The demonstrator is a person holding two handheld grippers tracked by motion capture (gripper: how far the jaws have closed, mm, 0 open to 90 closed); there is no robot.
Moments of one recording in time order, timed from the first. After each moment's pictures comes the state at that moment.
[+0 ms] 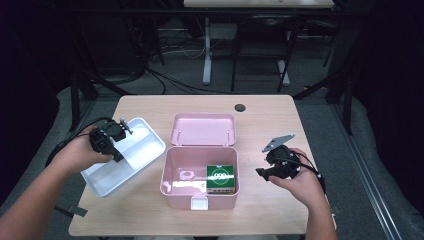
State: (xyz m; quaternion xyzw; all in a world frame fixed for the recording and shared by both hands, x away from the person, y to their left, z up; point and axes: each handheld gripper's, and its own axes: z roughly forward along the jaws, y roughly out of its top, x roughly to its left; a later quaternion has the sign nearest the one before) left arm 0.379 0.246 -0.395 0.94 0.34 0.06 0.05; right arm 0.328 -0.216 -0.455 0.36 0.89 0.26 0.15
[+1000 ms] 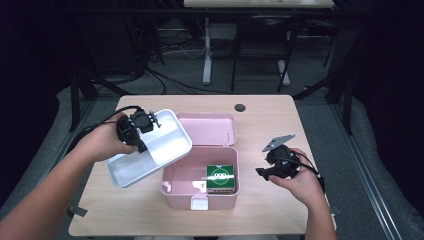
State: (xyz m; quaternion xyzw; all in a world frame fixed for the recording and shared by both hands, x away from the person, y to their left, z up) left arm 0.380 0.169 -0.360 0.96 0.26 0.07 0.04; right arm 0.330 -0.217 -0.458 0.37 0.88 0.26 0.14
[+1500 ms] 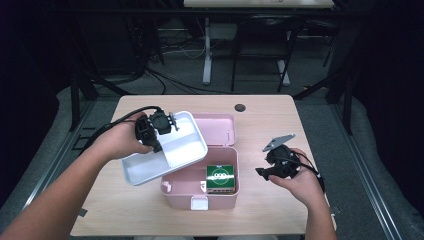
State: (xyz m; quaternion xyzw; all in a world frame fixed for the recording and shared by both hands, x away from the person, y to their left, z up) left arm 0.379 0.129 -0.358 0.98 0.19 0.07 0.03; right arm 0.330 -0.218 -0.459 0.37 0.88 0.26 0.15
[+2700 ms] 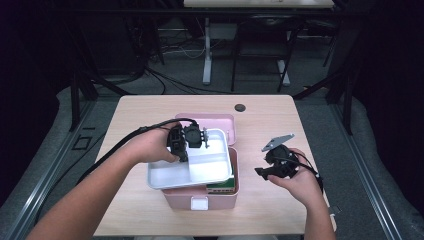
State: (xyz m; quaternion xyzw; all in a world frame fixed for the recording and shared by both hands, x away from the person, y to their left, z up) left arm 0.368 0.060 -0.382 1.00 0.05 0.05 0.03; right arm 0.332 -0.217 -0.461 0.37 0.88 0.26 0.15
